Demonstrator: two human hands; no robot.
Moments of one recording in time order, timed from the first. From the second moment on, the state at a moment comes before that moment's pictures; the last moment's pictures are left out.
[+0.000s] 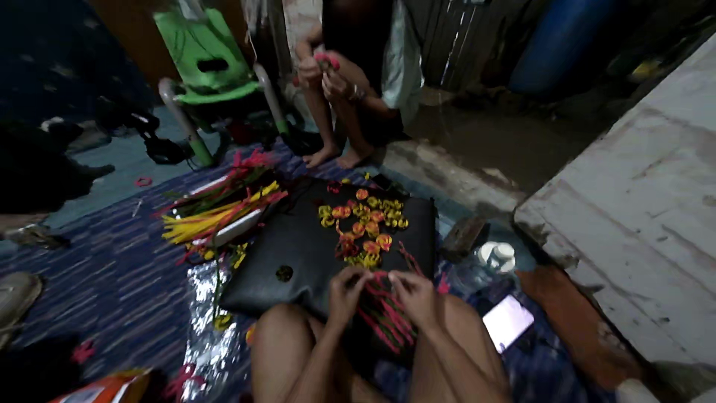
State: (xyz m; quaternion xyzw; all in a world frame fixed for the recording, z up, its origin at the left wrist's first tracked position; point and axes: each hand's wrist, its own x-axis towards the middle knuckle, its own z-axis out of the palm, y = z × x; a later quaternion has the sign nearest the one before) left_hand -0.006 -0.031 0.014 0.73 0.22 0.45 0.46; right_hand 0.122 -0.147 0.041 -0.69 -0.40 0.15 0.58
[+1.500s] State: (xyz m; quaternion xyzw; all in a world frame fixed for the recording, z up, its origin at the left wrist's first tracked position) left_hand -0.025 -0.001 0.013 0.65 0.27 0.26 0.66; right_hand 0.141 -0.145 0.048 -0.60 -0.62 0.20 0.45
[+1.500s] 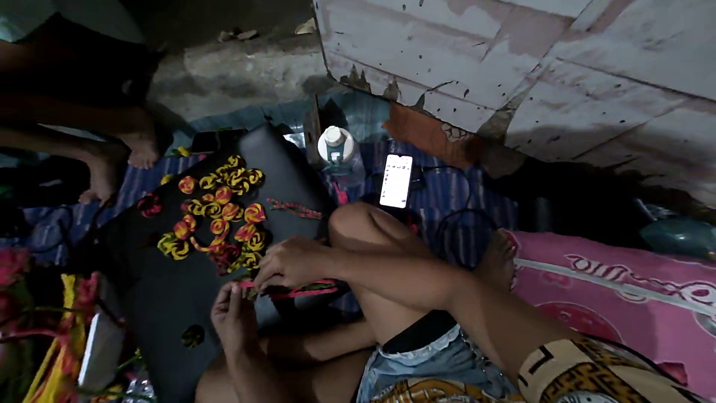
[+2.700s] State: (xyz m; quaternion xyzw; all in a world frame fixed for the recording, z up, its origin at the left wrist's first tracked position) left_hand -0.006 -0.022 0.014 0.58 0.25 0.29 0.72; right_hand 0.163 -0.204 0.059 -0.64 -0.47 0.11 0.60
